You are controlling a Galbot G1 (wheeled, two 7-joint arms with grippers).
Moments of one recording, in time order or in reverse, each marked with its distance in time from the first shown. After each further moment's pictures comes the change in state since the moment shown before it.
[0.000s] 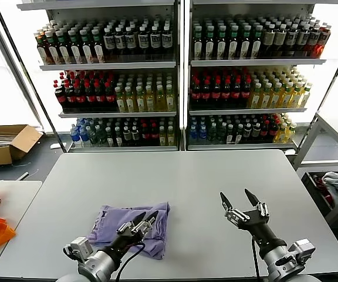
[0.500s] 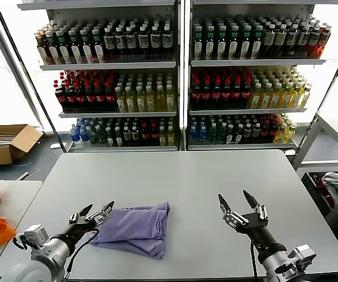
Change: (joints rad) left arm -0.018 0.162 -0.248 0.131 -0.028 0.009 -0.036; right arm -0.048 0.043 0.000 0.037 -0.046 0.013 -0.016
